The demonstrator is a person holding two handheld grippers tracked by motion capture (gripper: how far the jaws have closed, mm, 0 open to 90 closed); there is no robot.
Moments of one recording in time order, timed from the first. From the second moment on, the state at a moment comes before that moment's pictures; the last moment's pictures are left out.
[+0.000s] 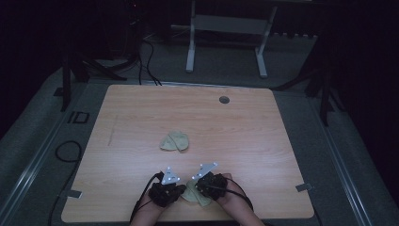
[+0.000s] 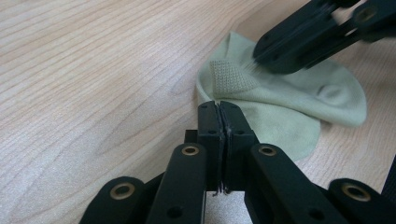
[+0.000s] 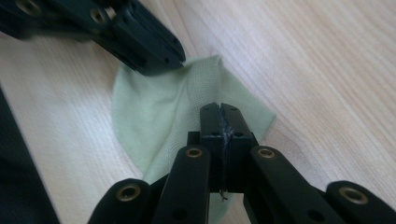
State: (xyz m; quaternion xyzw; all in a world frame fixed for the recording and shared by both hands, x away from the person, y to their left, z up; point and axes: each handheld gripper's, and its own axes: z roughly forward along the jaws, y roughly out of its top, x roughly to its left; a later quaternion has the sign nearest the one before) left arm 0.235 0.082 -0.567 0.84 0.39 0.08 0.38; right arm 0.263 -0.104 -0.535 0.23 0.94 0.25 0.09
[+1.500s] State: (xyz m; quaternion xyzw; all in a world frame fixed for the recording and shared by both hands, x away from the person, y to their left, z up) left arm 0.243 0.071 -0.566 0.86 0.34 0.10 0.36; right arm 0.255 -0.216 -0.533 0.39 0.88 0.24 0.13
